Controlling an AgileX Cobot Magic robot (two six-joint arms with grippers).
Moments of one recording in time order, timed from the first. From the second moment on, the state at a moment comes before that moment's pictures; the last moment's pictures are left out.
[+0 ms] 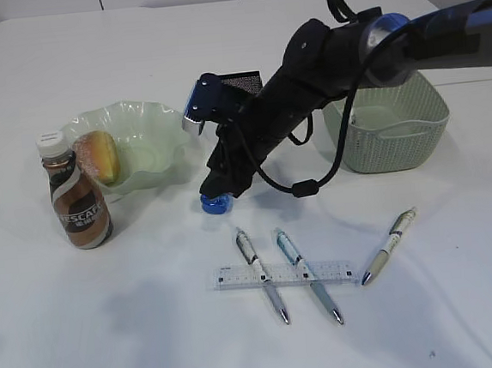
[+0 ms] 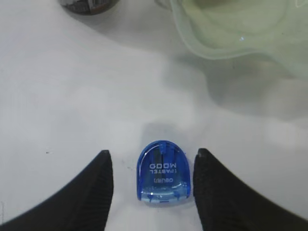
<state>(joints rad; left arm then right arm) -0.31 0.94 -0.82 -0.26 0.97 0.06 0.37 2.30 -1.79 0.72 0.76 -1.40</state>
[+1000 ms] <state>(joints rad) -0.31 0.94 -0.82 -0.26 0.97 0.06 0.37 2.30 -1.87 0.63 1.00 -1.23</state>
